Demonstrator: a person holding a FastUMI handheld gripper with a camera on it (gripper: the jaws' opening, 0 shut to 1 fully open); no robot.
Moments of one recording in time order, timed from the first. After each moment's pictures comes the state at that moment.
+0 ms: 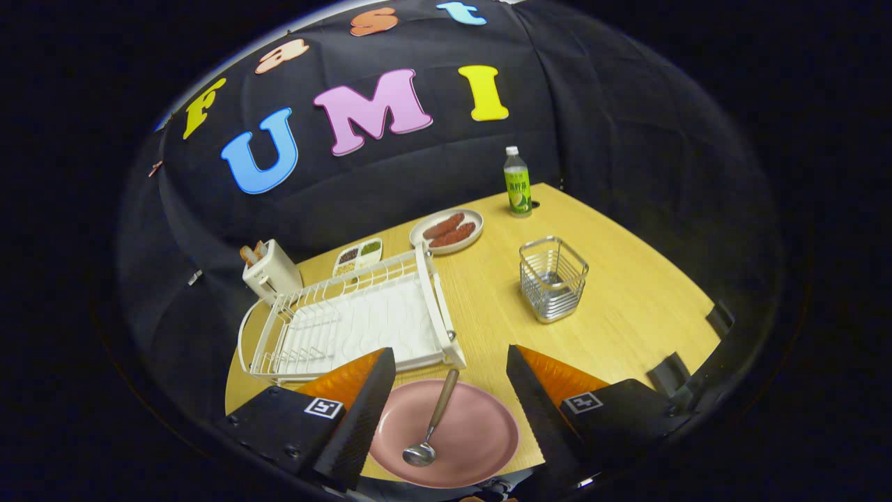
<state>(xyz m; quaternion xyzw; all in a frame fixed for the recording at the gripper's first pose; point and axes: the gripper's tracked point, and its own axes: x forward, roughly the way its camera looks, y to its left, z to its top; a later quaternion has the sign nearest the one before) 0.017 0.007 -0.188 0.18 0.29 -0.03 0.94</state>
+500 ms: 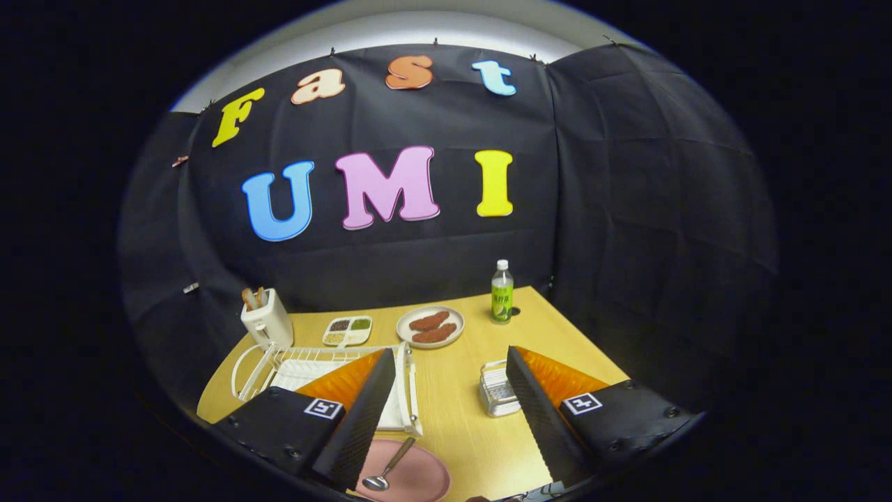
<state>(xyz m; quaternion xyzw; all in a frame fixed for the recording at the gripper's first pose) 0.052 -0.077 -0.056 0.09 0.15 -0.04 0.98</state>
